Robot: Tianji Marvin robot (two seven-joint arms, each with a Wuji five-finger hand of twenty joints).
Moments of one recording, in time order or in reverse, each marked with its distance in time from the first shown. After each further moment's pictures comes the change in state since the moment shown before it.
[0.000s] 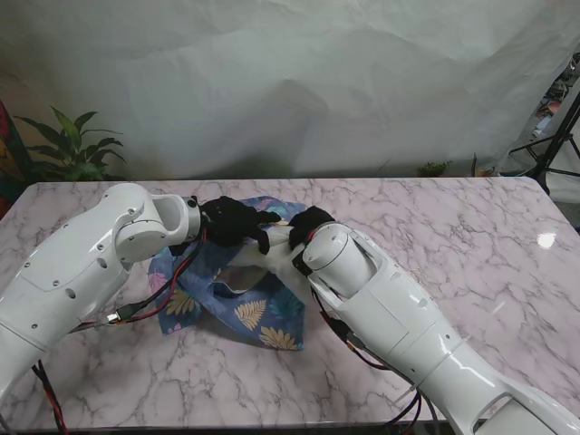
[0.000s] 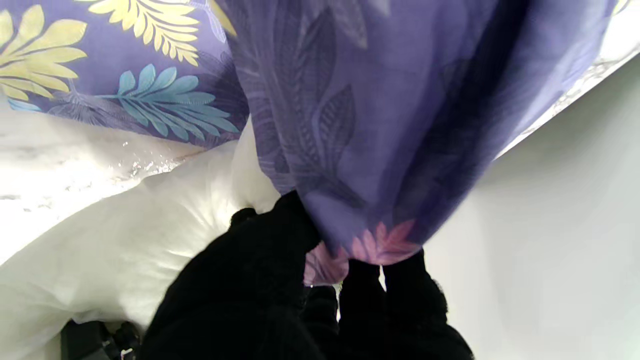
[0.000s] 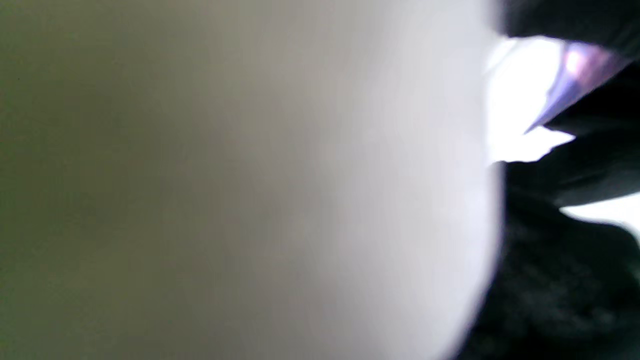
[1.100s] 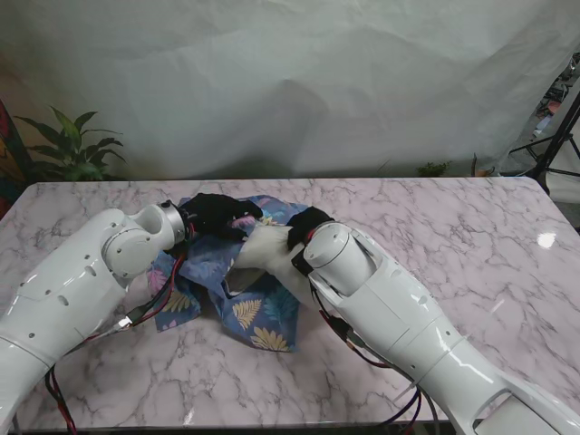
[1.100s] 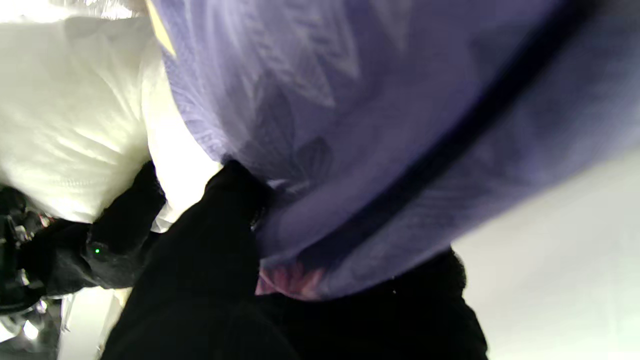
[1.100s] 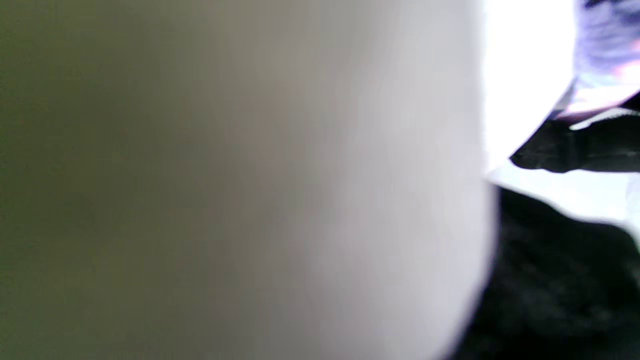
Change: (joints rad) left arm 0.097 -0.039 -0.110 0.133 -0.226 0.161 0.235; right arm 0.014 0.000 -0.007 0.021 0.033 -0.018 0.011; left_hand -0.192 0.045 -0.296 0.062 -0.022 0.310 -0.087 -0.053 0.702 -0.064 0.496 0.606 0.632 0.004 0.303 0.173 0.393 0.097 0.428 0.206; right_hand -0.002 0.012 0.000 -0.013 -0.002 0.000 0.000 0.000 -0.003 0.000 0.006 0.000 0.000 0.000 0.000 0.000 0.000 0.000 0.000 -0.011
